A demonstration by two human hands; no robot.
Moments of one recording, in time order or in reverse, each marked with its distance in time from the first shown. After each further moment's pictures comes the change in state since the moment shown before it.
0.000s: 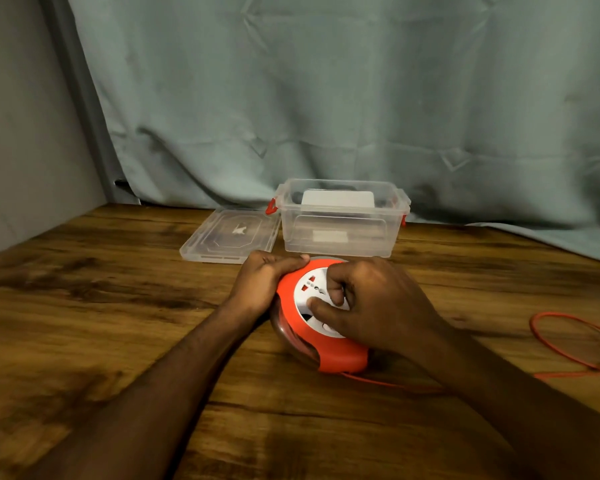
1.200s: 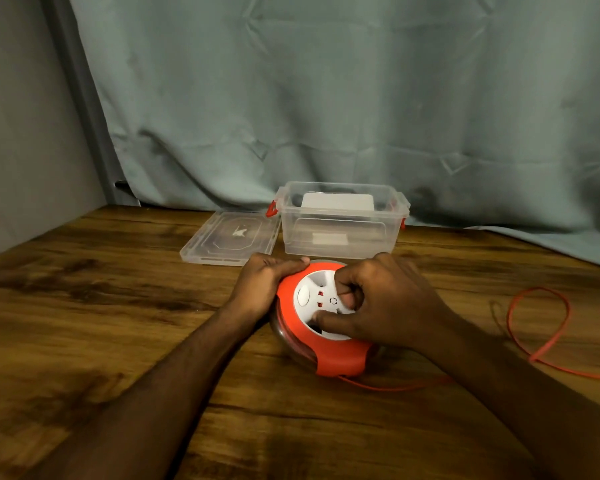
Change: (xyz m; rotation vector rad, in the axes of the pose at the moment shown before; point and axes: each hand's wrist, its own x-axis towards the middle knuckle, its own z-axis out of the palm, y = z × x) left_hand 0.001 -0.003 0.000 -0.017 0.008 -0.016; right_hand 0.002 0.001 -0.019 -0.097 -0.125 -0.013
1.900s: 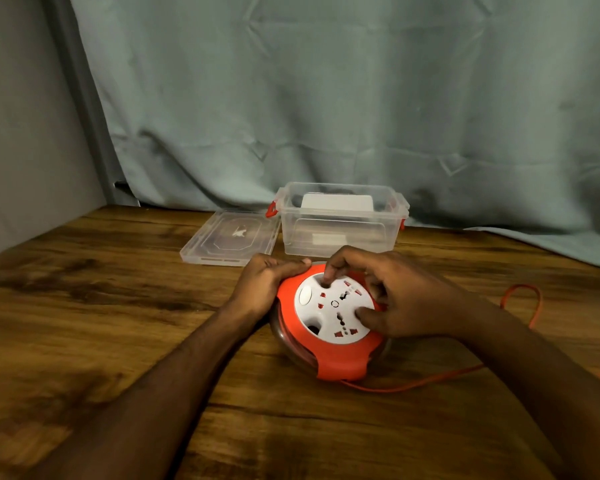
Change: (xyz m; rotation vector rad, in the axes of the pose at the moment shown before) left_hand -0.001 0.002 0.000 0.040 -0.029 0.015; right_hand 0.000 0.024 -0.026 0.272 -0.234 -0.153
